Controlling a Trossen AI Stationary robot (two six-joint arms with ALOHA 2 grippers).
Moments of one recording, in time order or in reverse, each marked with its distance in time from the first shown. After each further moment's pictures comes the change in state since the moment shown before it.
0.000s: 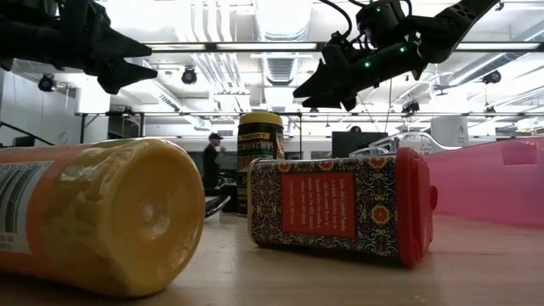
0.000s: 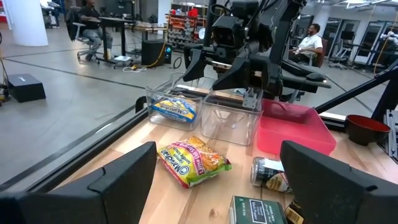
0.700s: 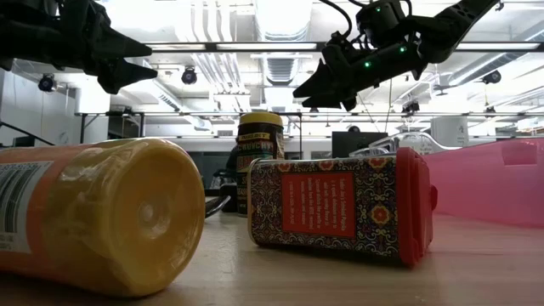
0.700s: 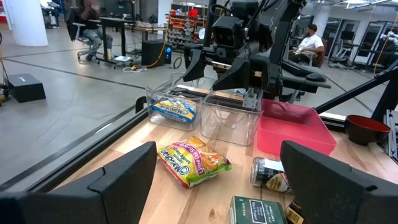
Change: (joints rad) left arm 0.000 0.000 0.001 0.000 0.000 0.000; right arm 0.000 0.000 0.000 0.002 0.000 -0.001
